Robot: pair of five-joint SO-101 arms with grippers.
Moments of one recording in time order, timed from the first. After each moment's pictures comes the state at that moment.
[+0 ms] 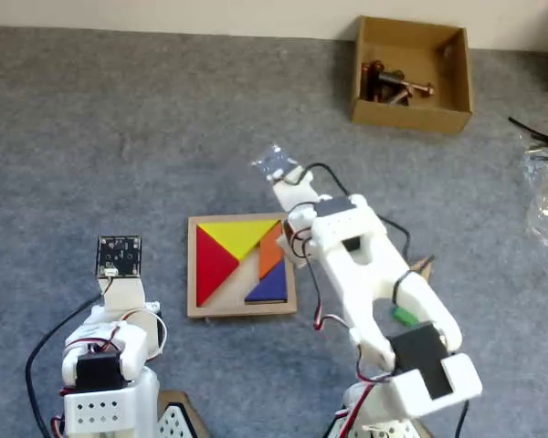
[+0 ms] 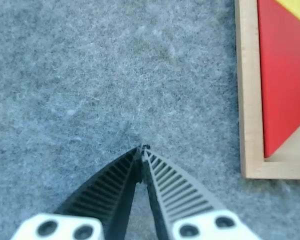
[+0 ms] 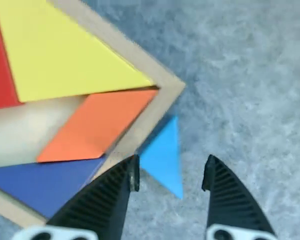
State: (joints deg) left arm -10.8 -103.1 96.0 75.4 2.1; right arm -24.0 -0.4 31.3 48.6 26.1
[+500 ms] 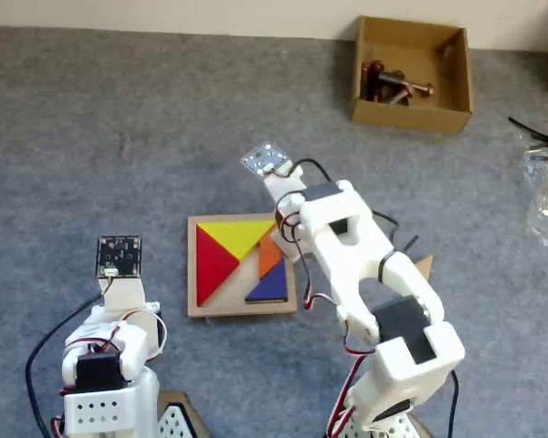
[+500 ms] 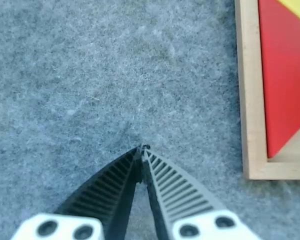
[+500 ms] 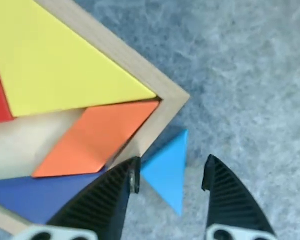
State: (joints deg) left arm -10.8 -103.1 96.0 75.4 2.1; right arm -23.8 10.1 22.0 52.1 25.6
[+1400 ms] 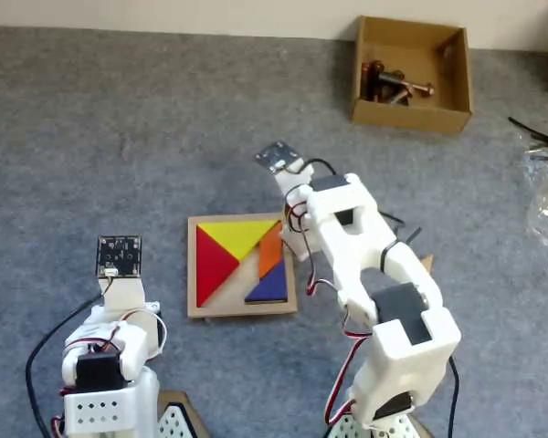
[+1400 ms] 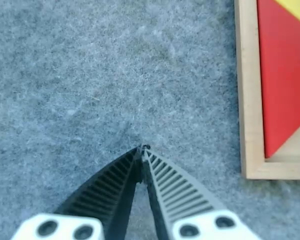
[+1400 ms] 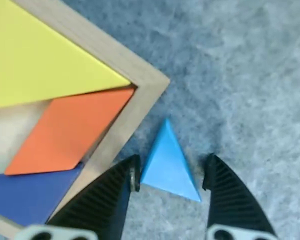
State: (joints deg) left arm -10.8 -103.1 96.0 75.4 2.1; right arm -20.8 13.0 19.0 56.0 25.5
